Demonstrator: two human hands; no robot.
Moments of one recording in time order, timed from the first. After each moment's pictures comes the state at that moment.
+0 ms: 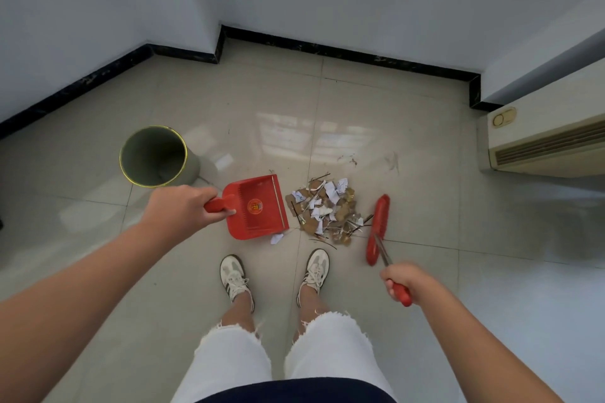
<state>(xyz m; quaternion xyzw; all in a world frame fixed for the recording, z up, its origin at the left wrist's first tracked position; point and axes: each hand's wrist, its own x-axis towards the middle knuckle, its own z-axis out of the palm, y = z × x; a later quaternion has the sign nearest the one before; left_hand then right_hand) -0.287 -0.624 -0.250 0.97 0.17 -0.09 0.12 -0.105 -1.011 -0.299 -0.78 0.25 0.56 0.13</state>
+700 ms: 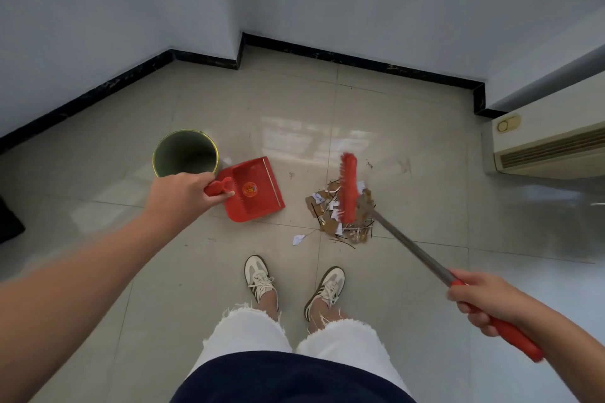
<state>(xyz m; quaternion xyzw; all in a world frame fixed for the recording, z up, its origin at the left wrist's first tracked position) -0.360 -0.514 -0.234 0.96 0.25 -0.05 0.13 -0.160 -0.957 -0.127 -0.78 0.14 0.57 0.20</state>
